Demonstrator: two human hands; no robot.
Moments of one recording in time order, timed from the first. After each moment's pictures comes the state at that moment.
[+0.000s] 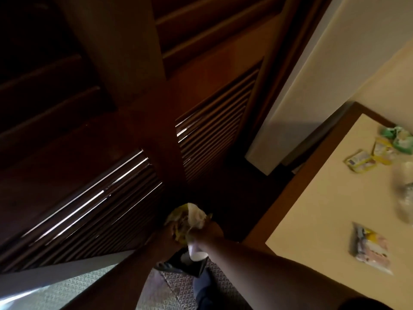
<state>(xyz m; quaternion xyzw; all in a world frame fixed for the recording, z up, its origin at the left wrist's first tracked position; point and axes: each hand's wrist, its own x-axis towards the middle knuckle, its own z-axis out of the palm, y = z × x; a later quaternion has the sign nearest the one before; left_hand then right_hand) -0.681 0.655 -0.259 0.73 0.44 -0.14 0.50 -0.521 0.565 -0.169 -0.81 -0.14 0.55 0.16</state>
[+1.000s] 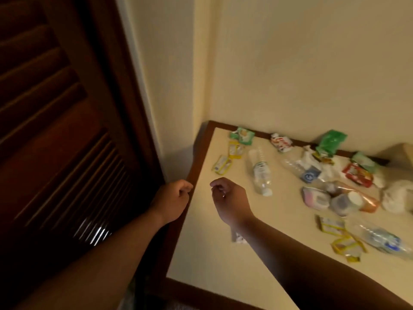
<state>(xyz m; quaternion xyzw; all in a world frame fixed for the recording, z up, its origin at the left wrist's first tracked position) -0.317 0.552 -0.011 0.87 0.19 -0.03 0.45 -0.254 0.369 0.000 -0.88 -0.15 0.09 0.45</state>
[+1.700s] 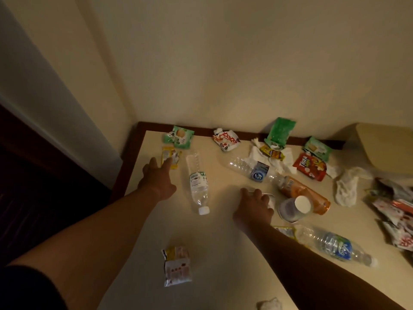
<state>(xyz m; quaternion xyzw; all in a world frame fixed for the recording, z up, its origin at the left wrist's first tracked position) -0.065 0.431 -0.072 0.95 0.19 -0.20 0.14 -0.086 0.151 -0.074 -0.97 0.05 0.21 0.06</state>
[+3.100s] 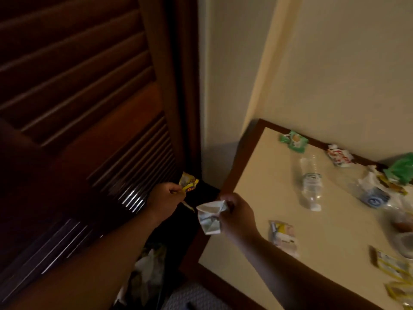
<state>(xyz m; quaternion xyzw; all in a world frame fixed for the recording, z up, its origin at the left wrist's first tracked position) -0.403 0.636 -0.037 0.75 0.41 0.04 0.51 -0.316 0.430 -0.011 -0.86 -0.11 0.24 0.43</state>
